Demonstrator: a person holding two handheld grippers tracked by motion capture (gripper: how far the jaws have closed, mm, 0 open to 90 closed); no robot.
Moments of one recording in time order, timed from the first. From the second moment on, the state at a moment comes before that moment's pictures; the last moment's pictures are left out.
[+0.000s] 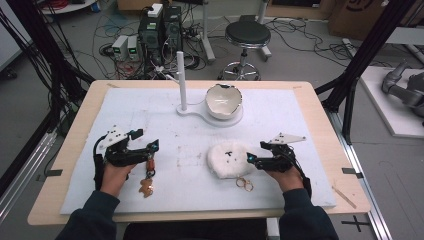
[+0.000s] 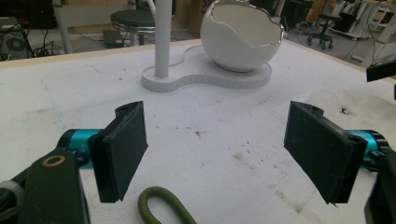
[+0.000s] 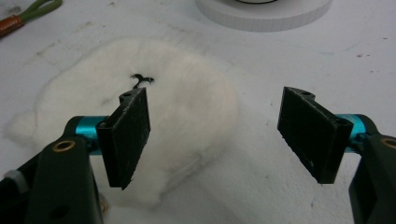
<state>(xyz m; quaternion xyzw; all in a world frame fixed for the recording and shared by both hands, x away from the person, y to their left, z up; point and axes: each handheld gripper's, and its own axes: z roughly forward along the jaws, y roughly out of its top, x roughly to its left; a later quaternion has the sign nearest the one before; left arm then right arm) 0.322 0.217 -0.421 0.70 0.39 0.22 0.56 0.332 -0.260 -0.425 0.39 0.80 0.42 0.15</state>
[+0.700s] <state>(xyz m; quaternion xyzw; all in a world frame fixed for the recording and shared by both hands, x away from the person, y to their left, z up) 0.326 0.213 -0.425 0.71 0.39 0.20 0.55 0.335 -0.243 -0.442 0.37 0.85 0.37 0.11</state>
